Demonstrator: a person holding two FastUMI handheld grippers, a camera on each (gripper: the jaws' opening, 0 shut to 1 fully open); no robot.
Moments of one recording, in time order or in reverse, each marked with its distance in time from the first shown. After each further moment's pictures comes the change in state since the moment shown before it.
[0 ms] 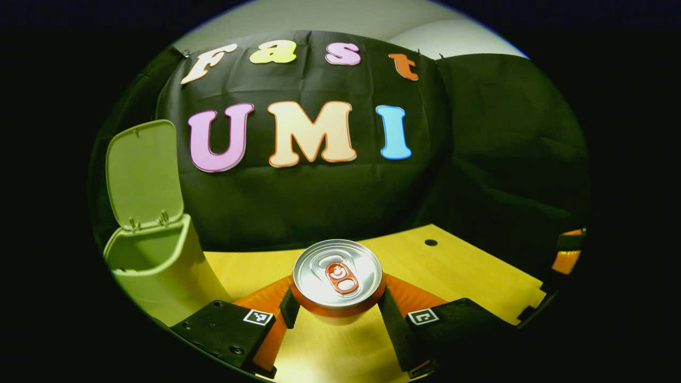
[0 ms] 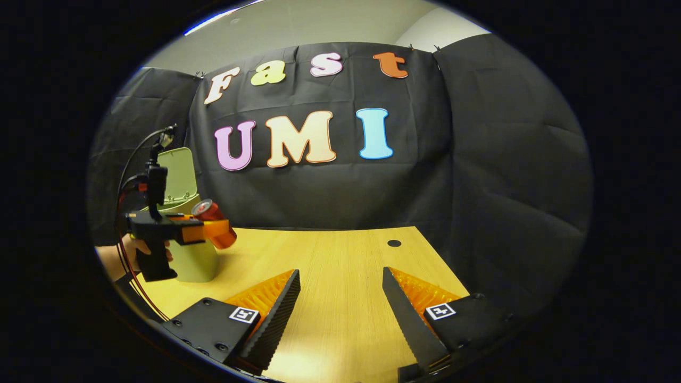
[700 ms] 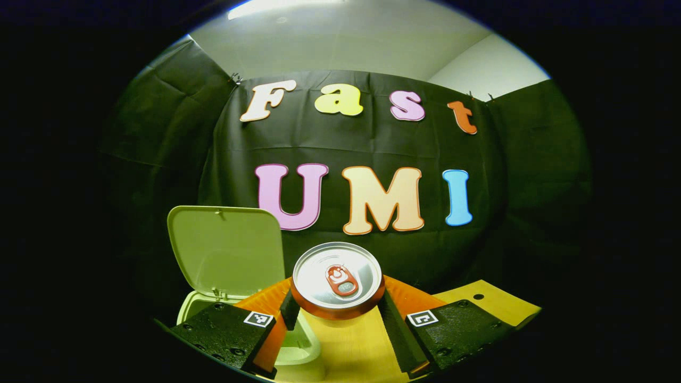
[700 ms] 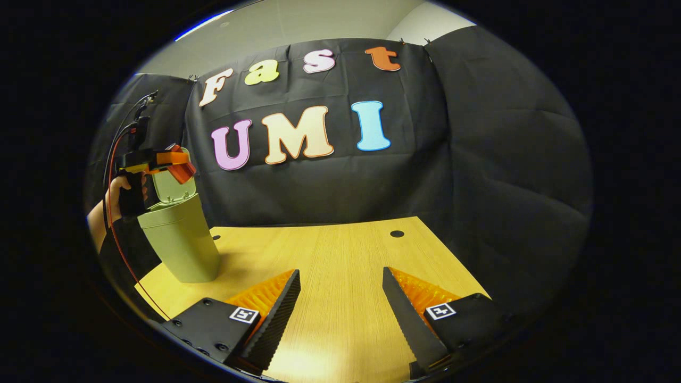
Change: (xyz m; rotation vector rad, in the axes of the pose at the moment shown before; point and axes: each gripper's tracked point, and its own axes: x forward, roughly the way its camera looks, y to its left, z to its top) left arm -0.034 0.148 0.111 -0.061 -0.213 0.284; right arm 0.004 0.002 -0.027 0.044 0.033 0.009
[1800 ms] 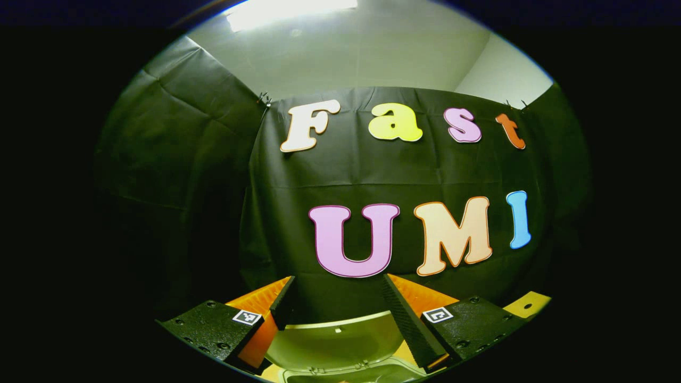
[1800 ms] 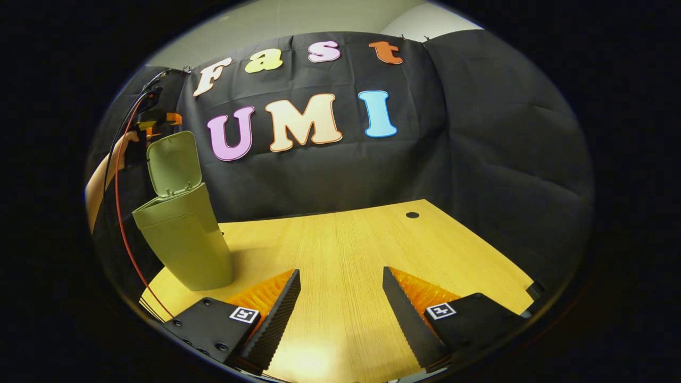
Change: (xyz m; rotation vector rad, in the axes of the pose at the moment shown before) left arm 0.100 0.156 0.106 0.063 -0.107 0.148; right arm 0.005 0.126 -0.031 0.039 0.034 -0.100
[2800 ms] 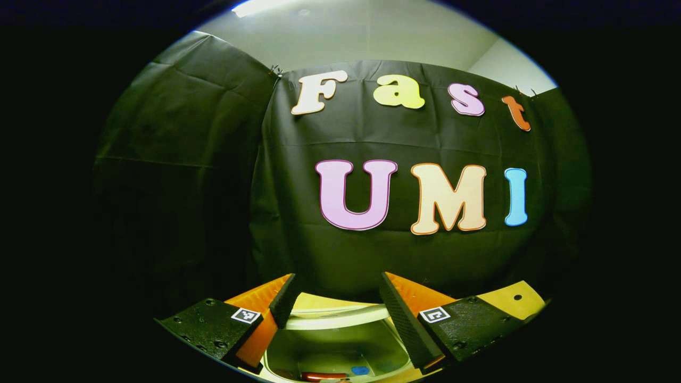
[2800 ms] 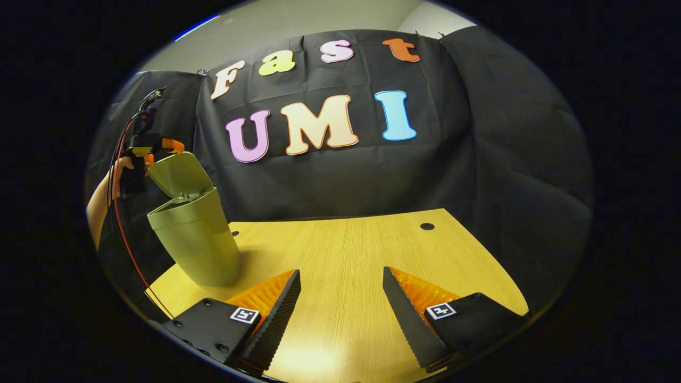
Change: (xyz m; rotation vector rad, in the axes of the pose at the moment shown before) left arm -0.109 -0.034 -0.068 -0.039 0.191 0.069; right arm 0.019 -0.047 0.033 -0.061 0.024 0.183
